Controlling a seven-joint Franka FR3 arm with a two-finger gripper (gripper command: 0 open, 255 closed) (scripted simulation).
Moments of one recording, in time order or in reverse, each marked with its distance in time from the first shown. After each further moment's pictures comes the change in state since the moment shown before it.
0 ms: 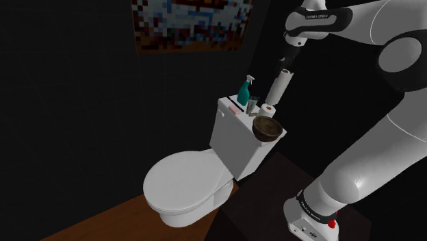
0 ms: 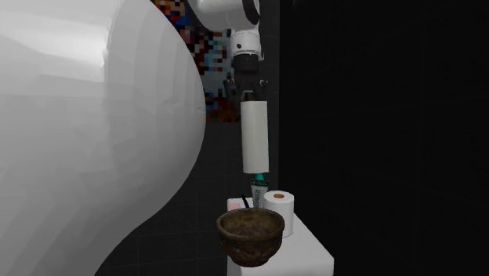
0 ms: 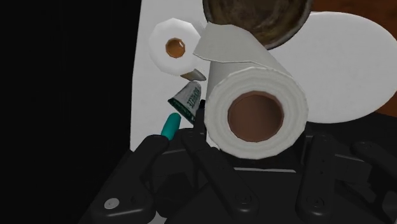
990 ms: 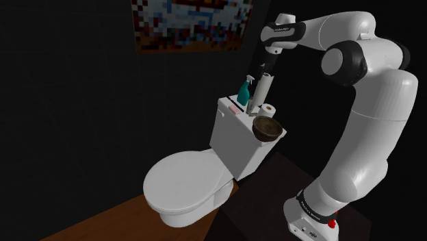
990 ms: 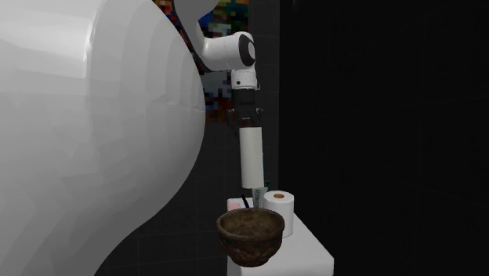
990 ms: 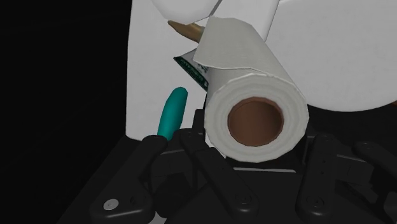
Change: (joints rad) arm -0.037 0.376 0.026 0.278 0.140 0.073 -0.032
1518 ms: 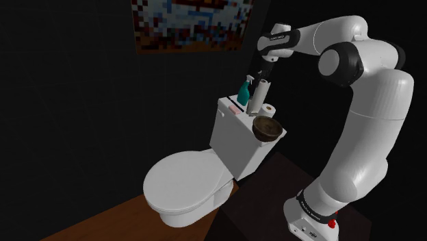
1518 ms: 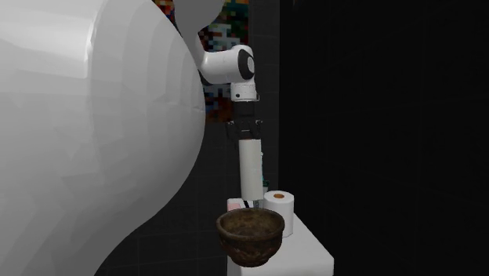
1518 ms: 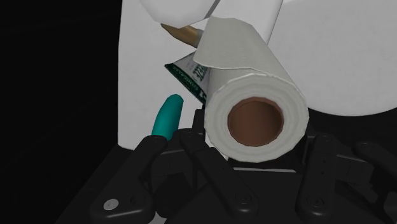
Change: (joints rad) arm 0.002 0.024 0.006 -0.075 0.011 0.097 -0.003
